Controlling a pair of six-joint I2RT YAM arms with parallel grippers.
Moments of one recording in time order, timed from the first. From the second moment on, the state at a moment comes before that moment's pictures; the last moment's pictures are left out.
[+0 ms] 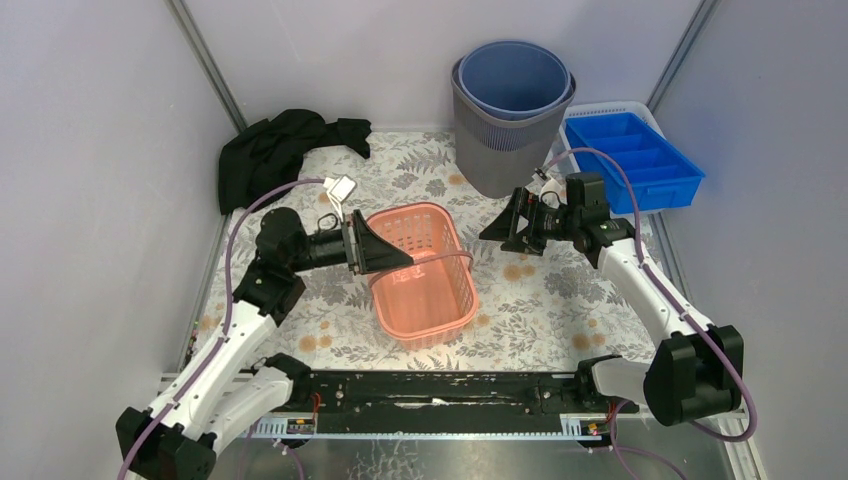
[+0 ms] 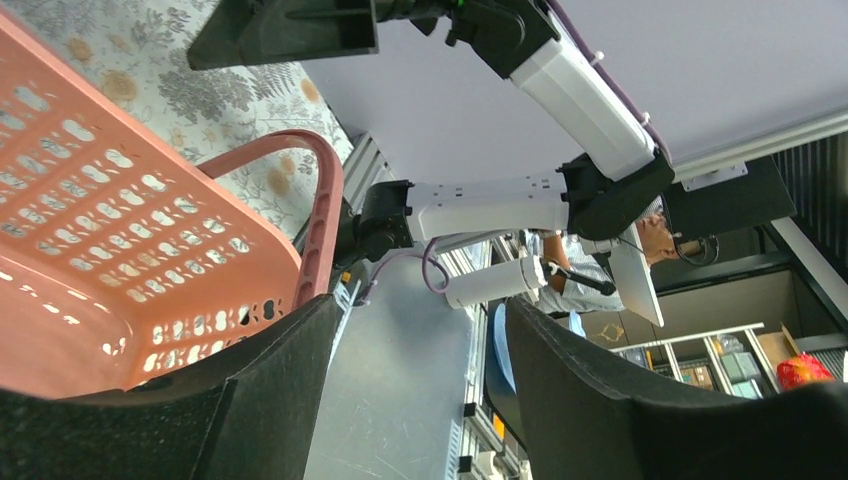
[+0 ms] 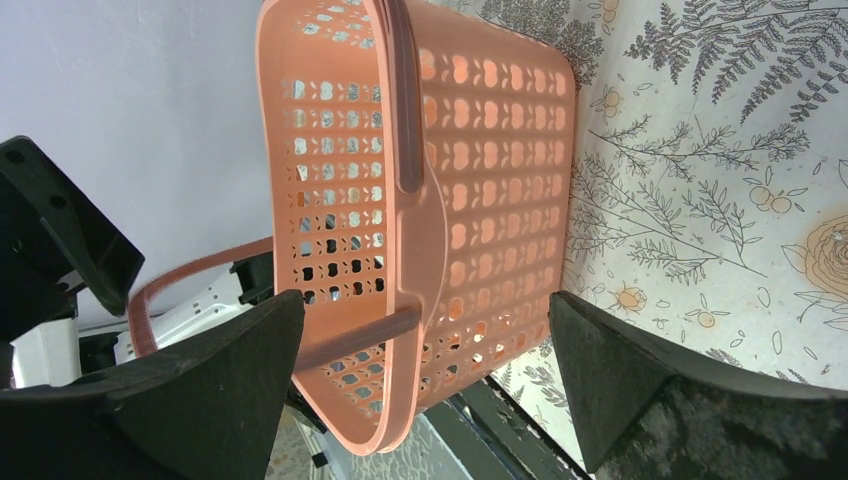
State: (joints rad) left arm -0.40 0.86 0.75 0.08 0.93 -1.02; right arm 0.21 1.24 0.92 -0.40 -0.78 0.60
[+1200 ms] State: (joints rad) left arm -0.48 0.52 0.72 -0.22 0.60 -0.89; right arm 0.20 1.18 0.97 -0.41 -0.89 0.59
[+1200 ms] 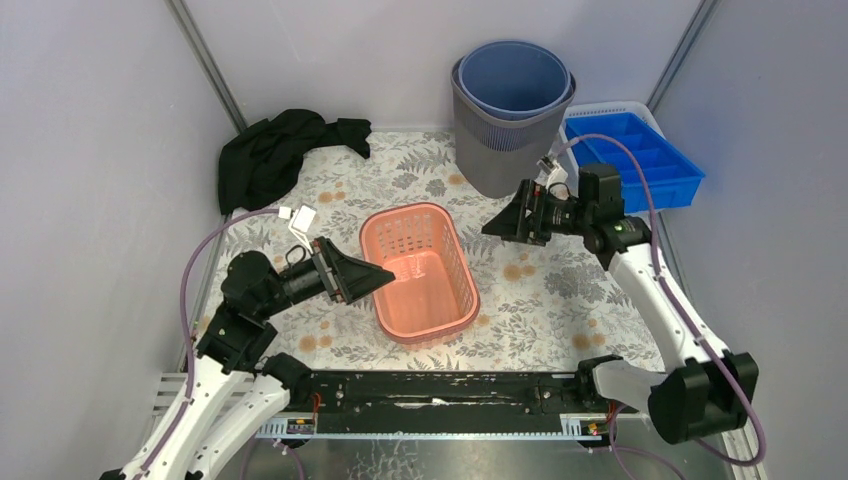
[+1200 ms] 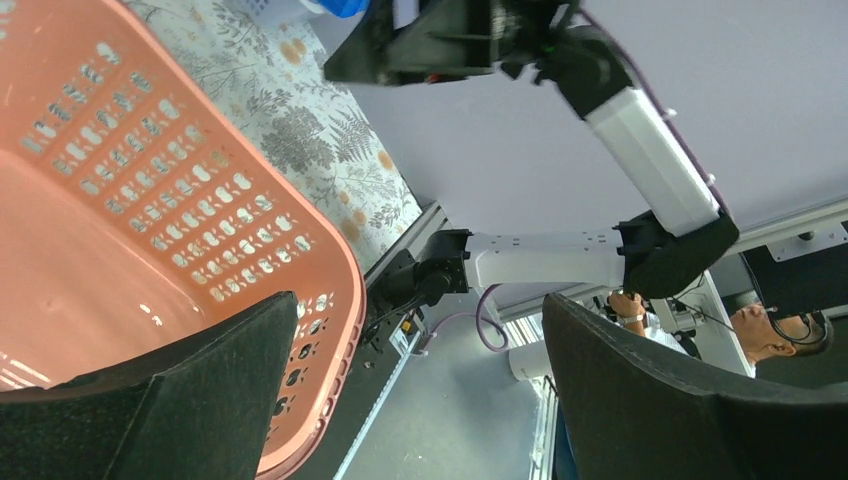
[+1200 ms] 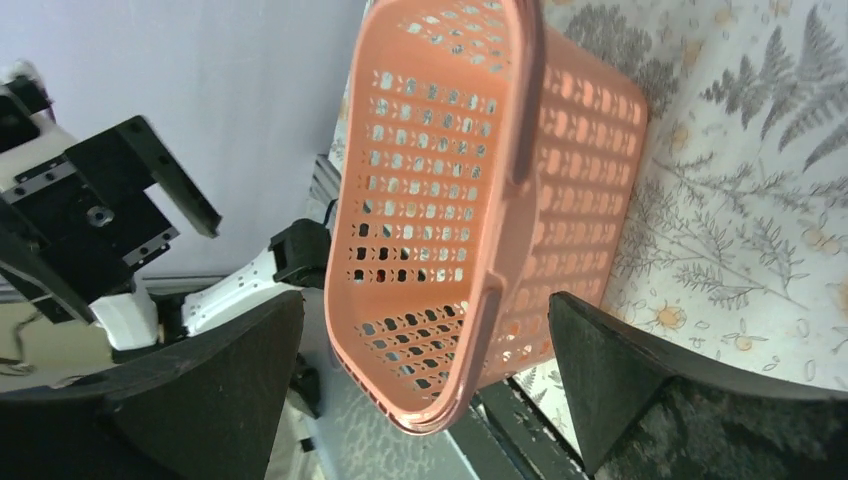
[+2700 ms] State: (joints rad) left arm -0.48 0.50 0.91 -0.73 0.26 -0.83; right arm 0.94 1.46 1.51 -0.77 -0.03 0.47
